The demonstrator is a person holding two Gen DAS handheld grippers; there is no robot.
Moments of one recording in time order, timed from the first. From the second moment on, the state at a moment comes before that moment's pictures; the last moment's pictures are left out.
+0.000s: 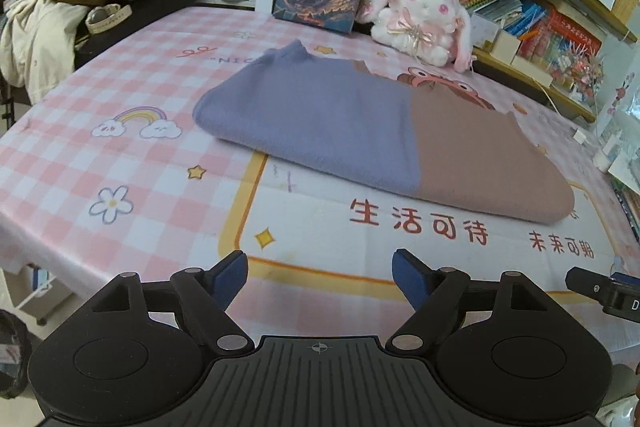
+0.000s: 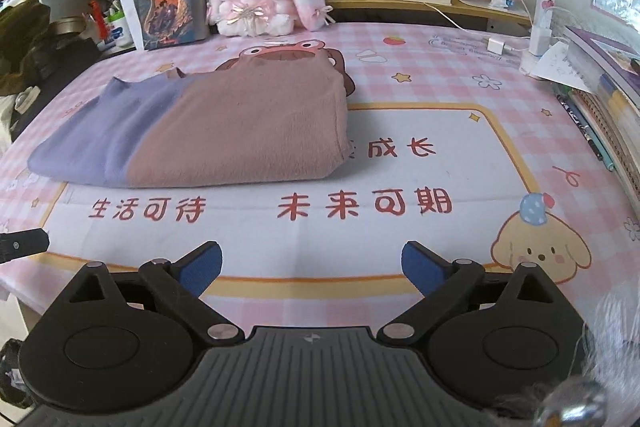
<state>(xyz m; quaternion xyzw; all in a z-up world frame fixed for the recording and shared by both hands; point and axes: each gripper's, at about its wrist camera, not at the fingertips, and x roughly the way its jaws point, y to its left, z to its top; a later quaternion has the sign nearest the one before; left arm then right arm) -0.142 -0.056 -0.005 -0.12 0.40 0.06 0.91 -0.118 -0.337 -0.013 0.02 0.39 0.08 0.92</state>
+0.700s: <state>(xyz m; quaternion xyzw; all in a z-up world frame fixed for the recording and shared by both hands) -0.107 -0.038 -0.007 -0.14 0.44 0.01 0.89 -0.114 -0.326 -0.010 0.04 0.39 0.03 0.92</state>
